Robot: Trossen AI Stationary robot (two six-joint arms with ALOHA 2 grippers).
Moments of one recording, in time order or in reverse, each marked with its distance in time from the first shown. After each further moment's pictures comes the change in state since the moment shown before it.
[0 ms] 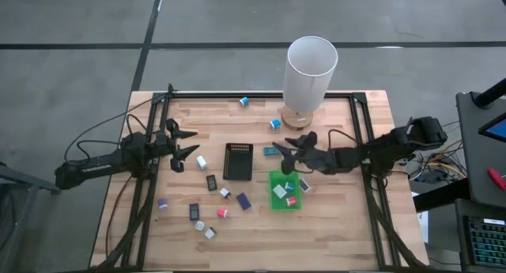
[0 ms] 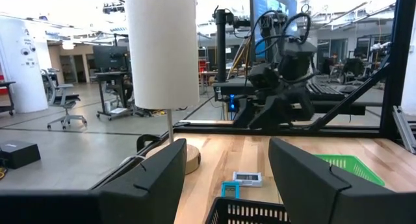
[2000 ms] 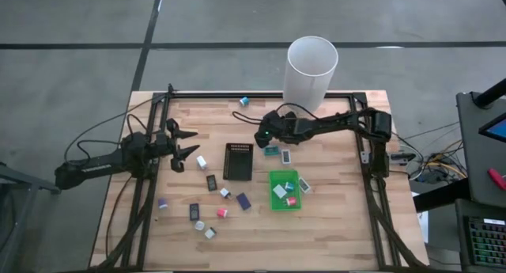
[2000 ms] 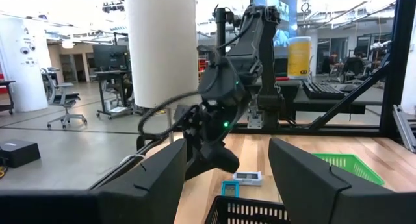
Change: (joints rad) left arm 0.000 0.005 0.000 0.000 0.000 0.000; right arm -0.351 0.499 0.644 -0.707 -0.231 0.052
